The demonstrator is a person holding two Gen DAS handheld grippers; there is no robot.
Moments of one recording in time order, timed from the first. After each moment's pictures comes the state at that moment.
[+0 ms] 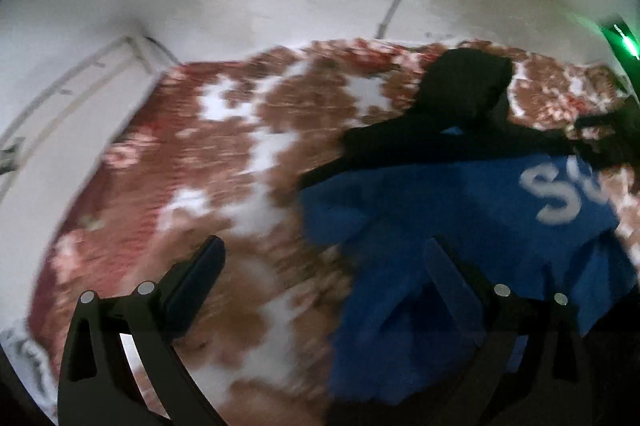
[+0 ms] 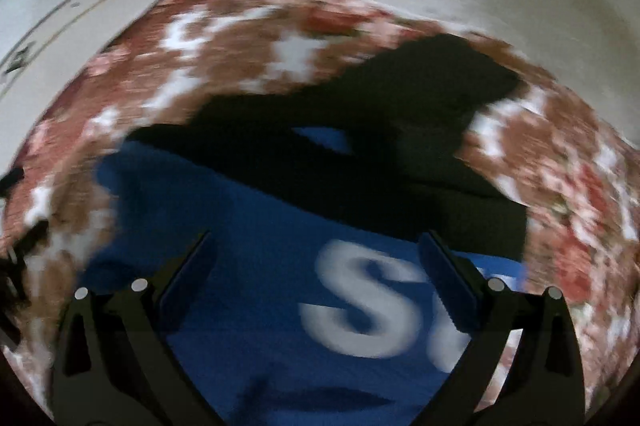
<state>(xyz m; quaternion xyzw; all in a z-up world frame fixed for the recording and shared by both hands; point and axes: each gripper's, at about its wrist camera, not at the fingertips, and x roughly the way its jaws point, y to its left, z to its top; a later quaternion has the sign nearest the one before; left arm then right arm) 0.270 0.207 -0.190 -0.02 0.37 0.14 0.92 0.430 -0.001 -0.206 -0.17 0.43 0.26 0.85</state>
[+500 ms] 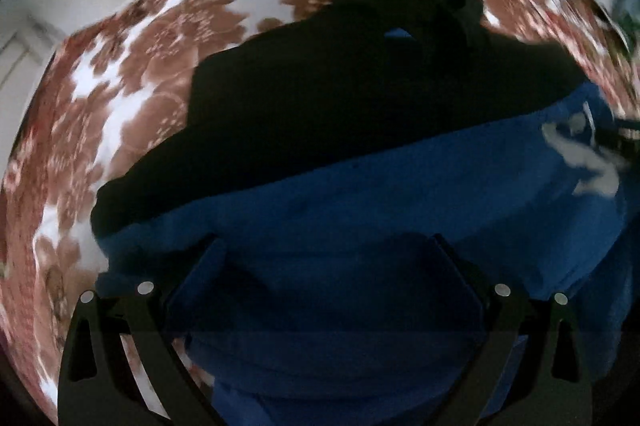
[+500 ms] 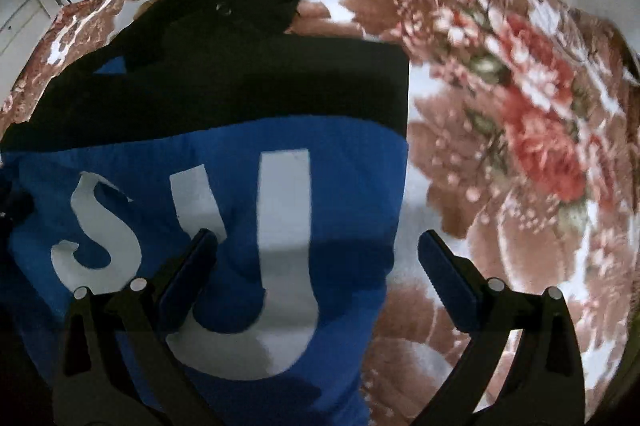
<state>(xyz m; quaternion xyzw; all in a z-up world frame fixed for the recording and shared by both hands) 0.378 0.163 -0.302 0.03 0.49 0.04 0.87 0.496 -0.157 -0.314 -0.10 0.49 0.16 0.85</state>
